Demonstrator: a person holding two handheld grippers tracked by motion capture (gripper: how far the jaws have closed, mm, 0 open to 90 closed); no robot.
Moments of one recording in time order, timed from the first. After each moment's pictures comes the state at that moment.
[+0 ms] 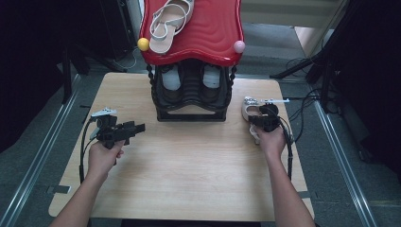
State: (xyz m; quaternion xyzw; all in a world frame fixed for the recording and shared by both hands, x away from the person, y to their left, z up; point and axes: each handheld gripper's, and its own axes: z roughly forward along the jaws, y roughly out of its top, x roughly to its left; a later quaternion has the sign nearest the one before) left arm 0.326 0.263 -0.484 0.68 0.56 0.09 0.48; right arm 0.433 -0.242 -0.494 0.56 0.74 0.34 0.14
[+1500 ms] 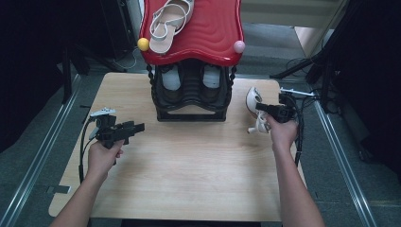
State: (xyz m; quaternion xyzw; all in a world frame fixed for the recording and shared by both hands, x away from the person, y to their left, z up) left arm 0.327 0.265 -0.484 0.67 0.56 0.08 0.48; right arm 0.436 -0.276 -0.449 0.59 0.66 0.46 0.07
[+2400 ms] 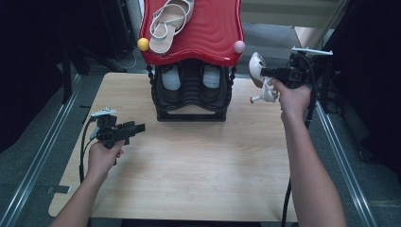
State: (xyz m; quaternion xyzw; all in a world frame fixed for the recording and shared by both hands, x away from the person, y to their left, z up) left arm 0.328 0.264 -0.485 0.68 0.56 0.08 0.48; right arm 0.458 -0.262 -0.324 0.57 0.66 0.49 0.07
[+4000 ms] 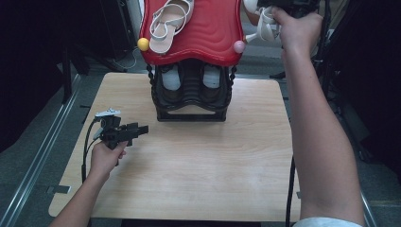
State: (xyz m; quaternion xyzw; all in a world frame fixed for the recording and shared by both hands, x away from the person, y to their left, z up) left arm 0.329 0.257 -0.488 0.69 0.55 0.07 0.47; right arm 0.473 -0.202 -0.148 0.51 0.66 0.54 0.13
